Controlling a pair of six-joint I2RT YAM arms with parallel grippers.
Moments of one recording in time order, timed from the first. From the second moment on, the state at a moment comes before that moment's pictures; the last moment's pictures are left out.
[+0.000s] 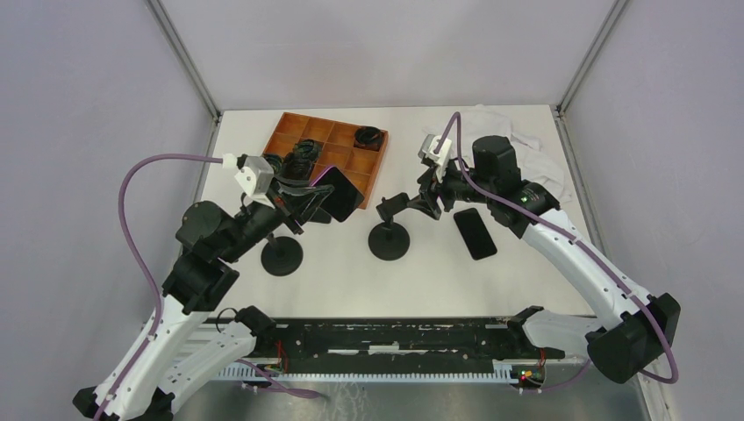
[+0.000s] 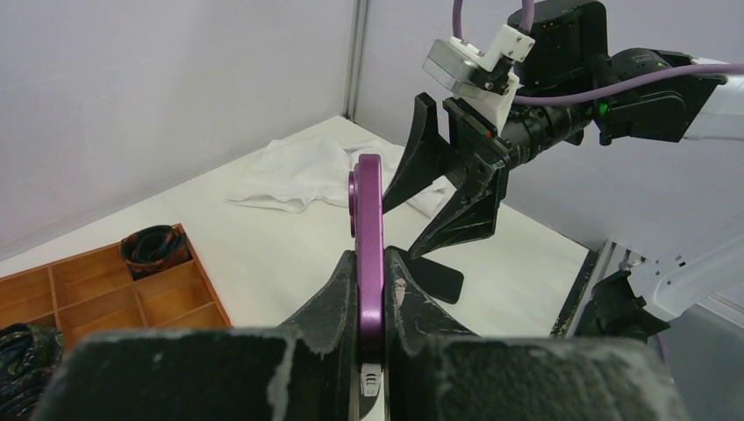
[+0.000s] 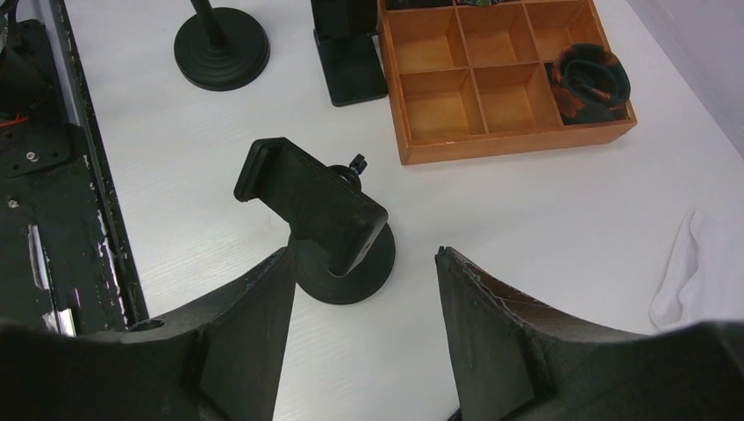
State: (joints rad) left arm -0.59 0.65 0.96 -0.14 0.27 -0.19; right arm 0.52 1.19 1.13 -0.40 -0.56 -0.33
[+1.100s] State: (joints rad) left arm -0.59 0.65 0.95 -0.12 0.29 -0.20; right arm 0.57 1.27 1.13 -0.40 -0.48 -0.27
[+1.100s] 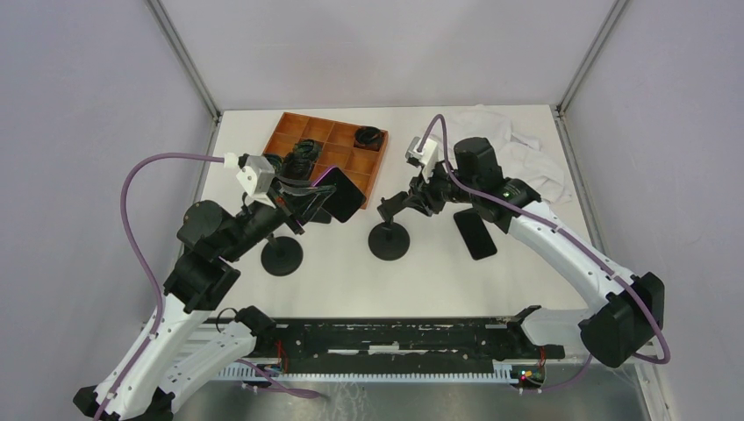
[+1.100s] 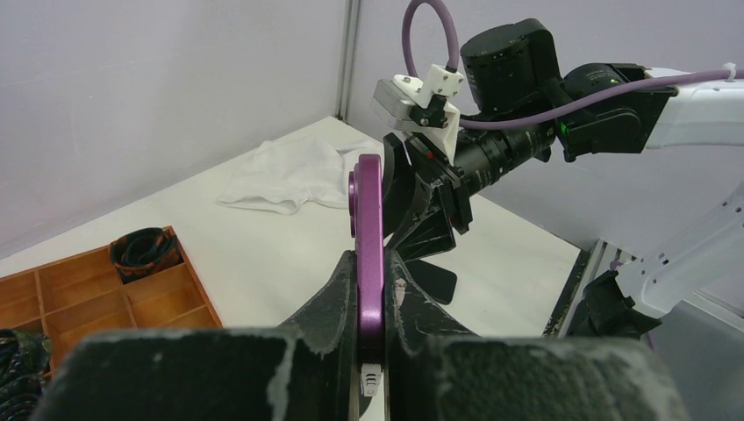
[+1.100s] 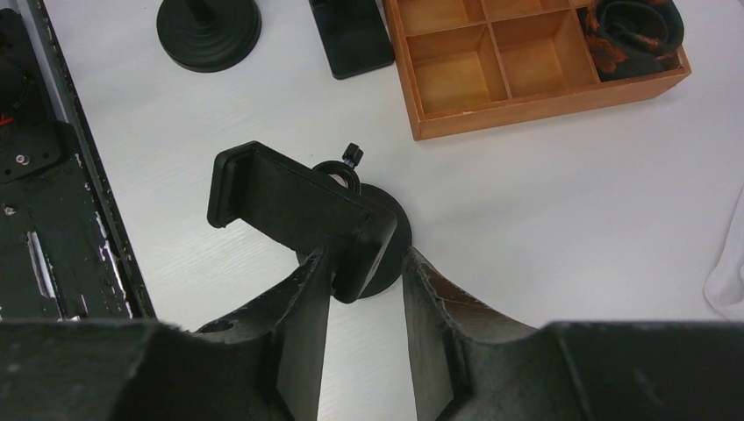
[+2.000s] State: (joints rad) left arm -0.59 0.71 0.92 0.00 0.38 -0.28; right arm 0.57 1.28 1.13 -0.38 -0.46 -0.27
